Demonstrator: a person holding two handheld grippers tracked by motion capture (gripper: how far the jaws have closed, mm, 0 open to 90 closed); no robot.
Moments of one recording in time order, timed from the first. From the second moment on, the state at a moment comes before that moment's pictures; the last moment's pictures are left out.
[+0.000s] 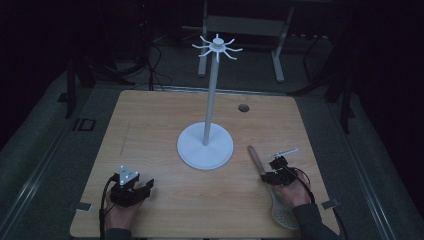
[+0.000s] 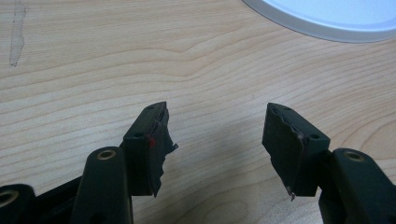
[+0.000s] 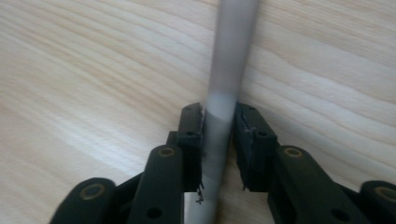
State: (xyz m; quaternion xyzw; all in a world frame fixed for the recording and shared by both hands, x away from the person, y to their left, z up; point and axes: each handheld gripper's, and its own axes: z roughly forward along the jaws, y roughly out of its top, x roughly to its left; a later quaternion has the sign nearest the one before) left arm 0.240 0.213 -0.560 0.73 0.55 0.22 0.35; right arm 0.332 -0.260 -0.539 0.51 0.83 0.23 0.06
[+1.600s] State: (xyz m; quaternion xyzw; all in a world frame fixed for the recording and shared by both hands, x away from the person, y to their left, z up) left arm 0.240 0.214 -0.559 0.73 0.55 0.22 0.35; right arm 0.345 -0.175 -0.534 0.33 0.92 0.19 0.05
